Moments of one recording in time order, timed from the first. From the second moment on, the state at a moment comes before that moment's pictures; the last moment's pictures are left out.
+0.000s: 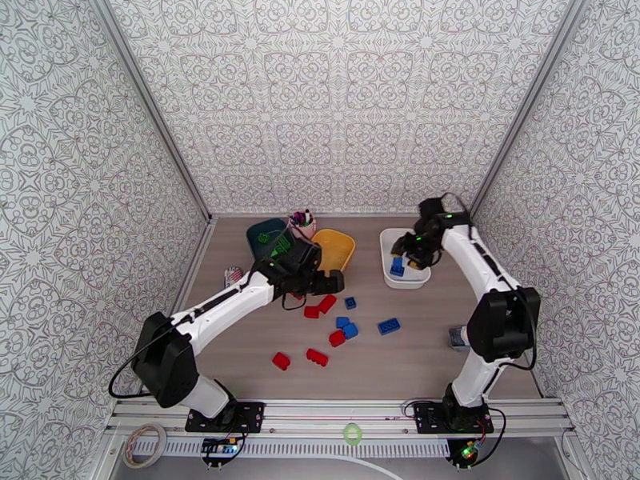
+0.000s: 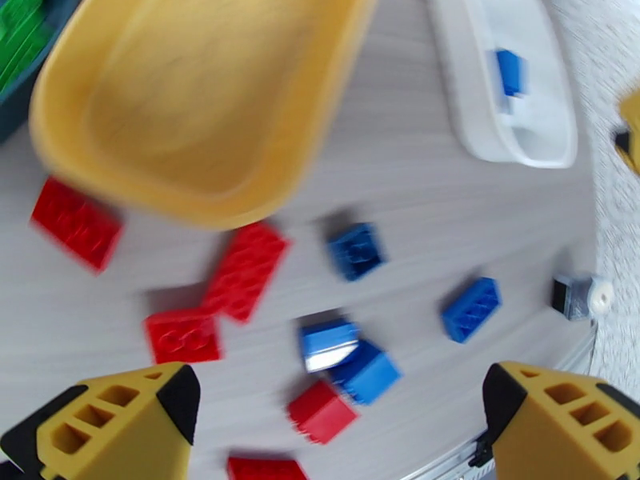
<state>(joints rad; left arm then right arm) -0.62 1.53 1.18 -0.61 0.13 -0.71 0.23 1.79 1.66 -1.10 -0.26 0.60</state>
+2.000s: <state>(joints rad) -0.58 1.37 0.94 -0.59 0.13 -0.88 0.65 2.17 1.71 -1.04 -0.06 0.51</state>
